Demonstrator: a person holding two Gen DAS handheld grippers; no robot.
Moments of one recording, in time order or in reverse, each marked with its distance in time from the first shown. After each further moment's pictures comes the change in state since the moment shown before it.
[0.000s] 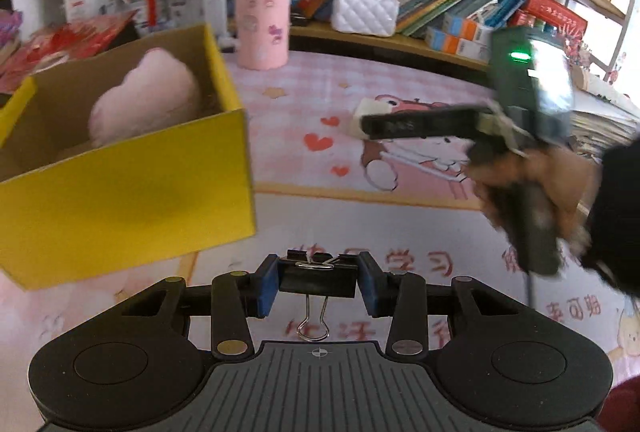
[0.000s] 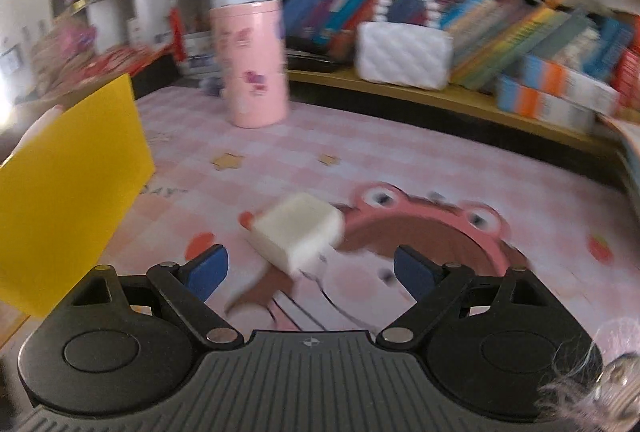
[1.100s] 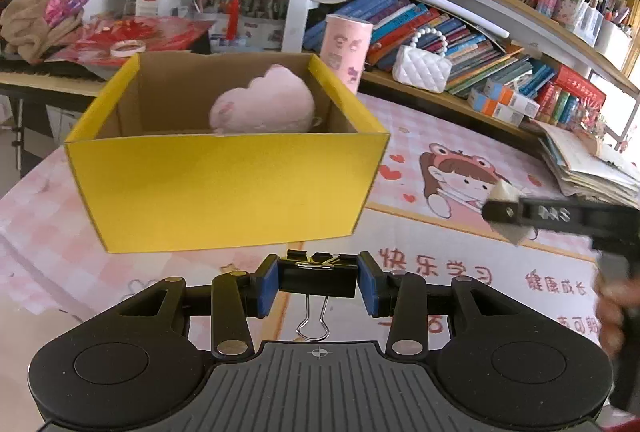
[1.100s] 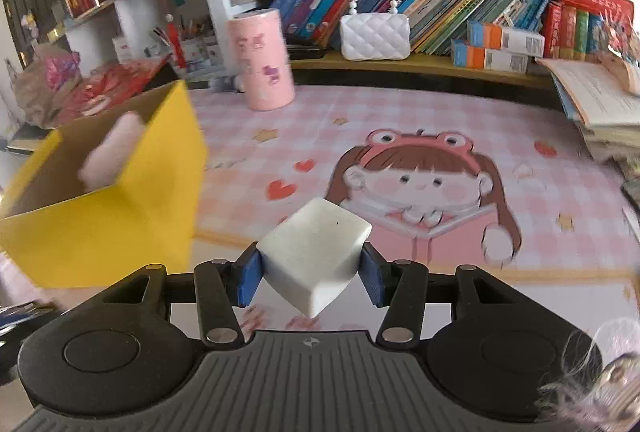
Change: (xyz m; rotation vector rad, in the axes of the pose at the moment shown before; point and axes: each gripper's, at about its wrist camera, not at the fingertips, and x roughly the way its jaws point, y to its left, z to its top) left arm -0.057 0.084 -0.035 -0.150 -0.138 0.008; right arm -0.133 0.078 -0.032 0.217 0.058 -0.085
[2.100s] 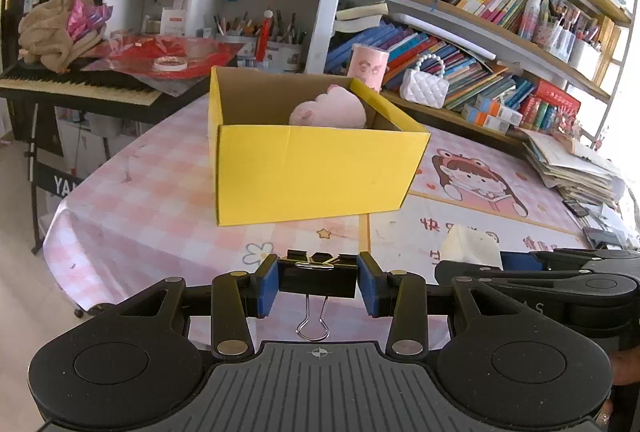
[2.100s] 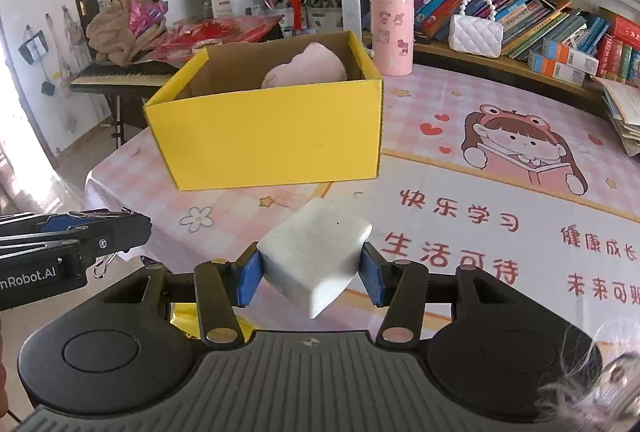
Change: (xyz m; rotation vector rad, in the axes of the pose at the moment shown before) left arm -0.094 0.094 -0.041 0.034 -0.069 -0.055; right arm -0.075 0.166 -0.091 -0.146 0.027 0.069
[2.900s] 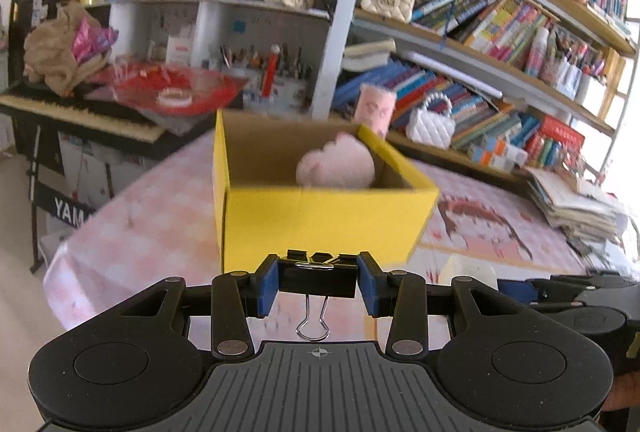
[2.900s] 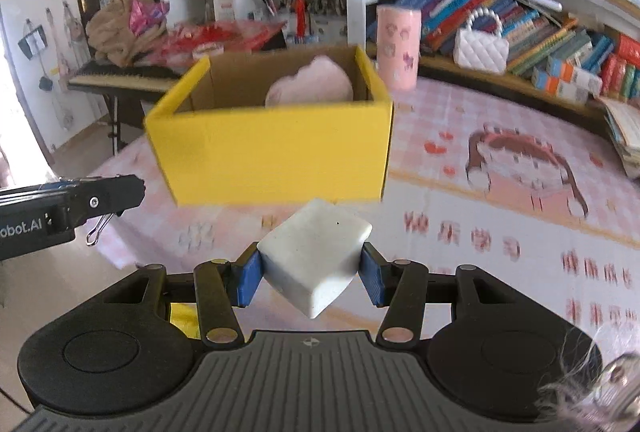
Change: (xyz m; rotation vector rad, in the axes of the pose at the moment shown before) left arm 0.010 0.007 0.041 -0.023 -0.103 0.012; right arm 0.010 0.005 0.026 -0.038 -0.028 -0.011
